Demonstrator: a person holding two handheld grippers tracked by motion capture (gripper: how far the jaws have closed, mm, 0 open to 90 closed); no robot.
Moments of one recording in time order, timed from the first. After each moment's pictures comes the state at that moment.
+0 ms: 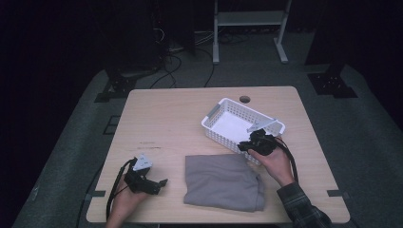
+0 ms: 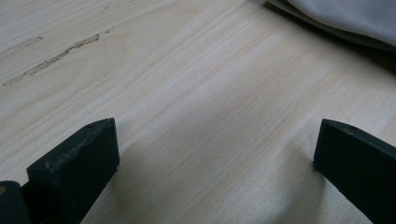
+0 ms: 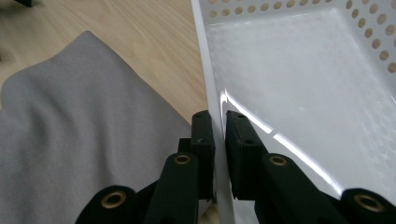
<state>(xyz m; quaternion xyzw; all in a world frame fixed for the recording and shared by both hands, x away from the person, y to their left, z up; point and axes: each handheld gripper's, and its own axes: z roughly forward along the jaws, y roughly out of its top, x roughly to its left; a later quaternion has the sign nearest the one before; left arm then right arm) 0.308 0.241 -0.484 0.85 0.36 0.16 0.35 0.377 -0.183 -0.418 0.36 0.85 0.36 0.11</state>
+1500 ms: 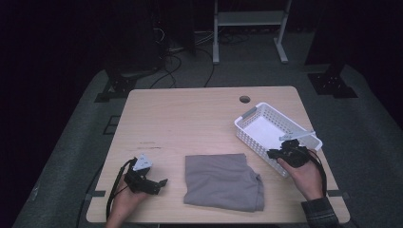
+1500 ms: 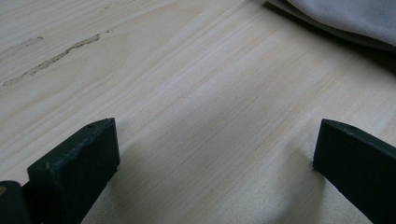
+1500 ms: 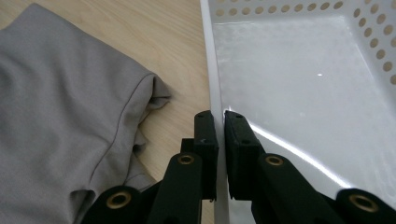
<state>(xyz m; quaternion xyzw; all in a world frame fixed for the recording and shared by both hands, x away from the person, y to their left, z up) 0.309 0.241 -0.484 0.85 0.36 0.16 0.35 0.331 -0.259 -0.416 0.44 0.82 0.35 0.14</state>
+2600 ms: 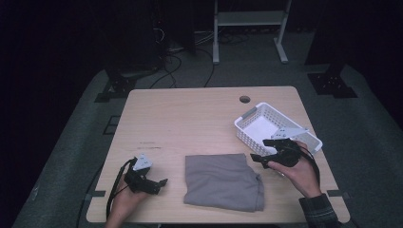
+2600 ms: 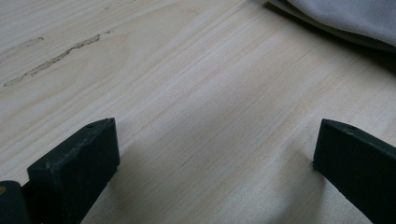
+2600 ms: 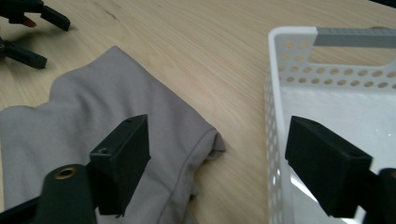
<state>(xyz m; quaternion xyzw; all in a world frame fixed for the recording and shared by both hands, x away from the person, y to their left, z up) 0.309 0.241 -0.484 0.85 0.36 0.16 0.35 0.328 -0.229 -0.395 0.35 0.83 0.42 0.13</state>
